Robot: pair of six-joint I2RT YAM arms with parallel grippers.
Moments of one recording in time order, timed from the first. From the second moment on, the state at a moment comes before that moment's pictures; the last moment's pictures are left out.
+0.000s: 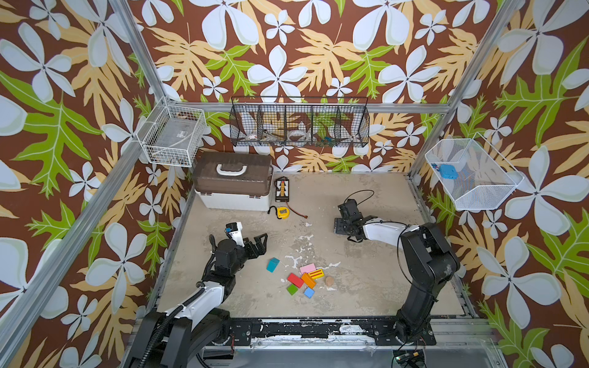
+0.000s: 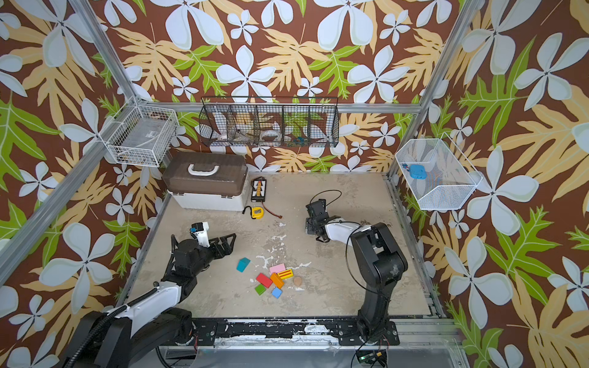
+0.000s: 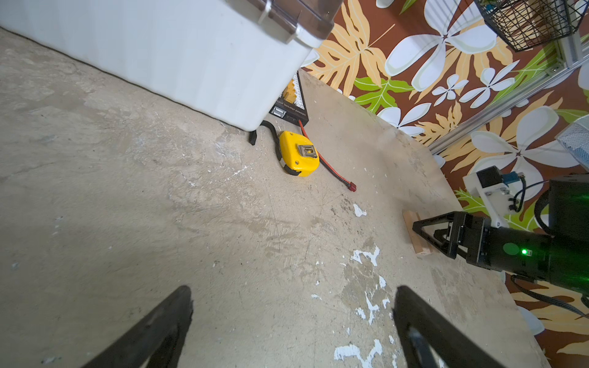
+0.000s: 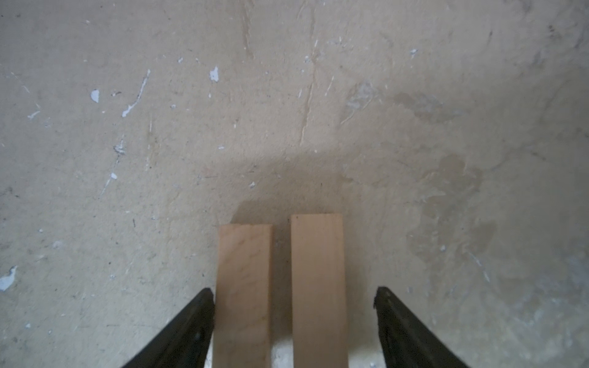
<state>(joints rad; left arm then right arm) -0.19 1.05 0.20 0.48 0.19 -0.56 0.41 1.84 1.05 -0.22 0.28 0.44</state>
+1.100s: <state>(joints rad) -0.19 1.05 0.20 0.48 0.19 -0.56 0.41 1.87 1.04 -0.20 0.31 0.45</state>
